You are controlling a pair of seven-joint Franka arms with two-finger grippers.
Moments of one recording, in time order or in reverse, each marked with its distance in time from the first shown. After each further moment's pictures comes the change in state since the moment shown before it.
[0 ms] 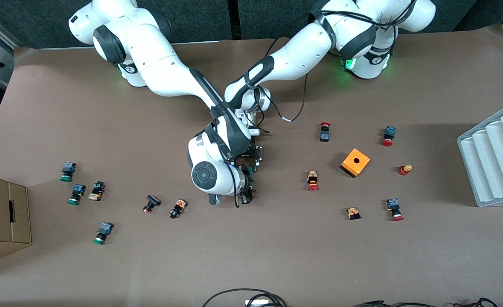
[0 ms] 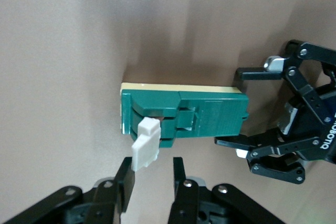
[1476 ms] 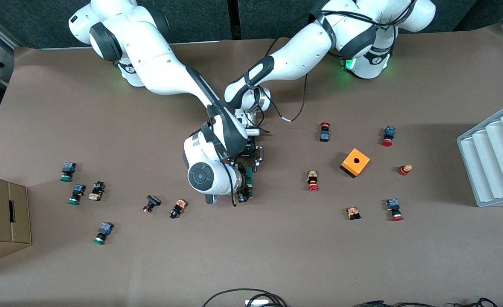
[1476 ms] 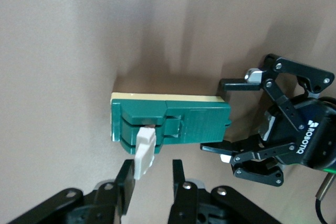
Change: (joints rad) left arm 0.000 0.000 0.000 0.000 0.000 0.000 0.002; right arm -0.009 -0.033 -0.003 -0.033 -0.012 -0.042 -0.015
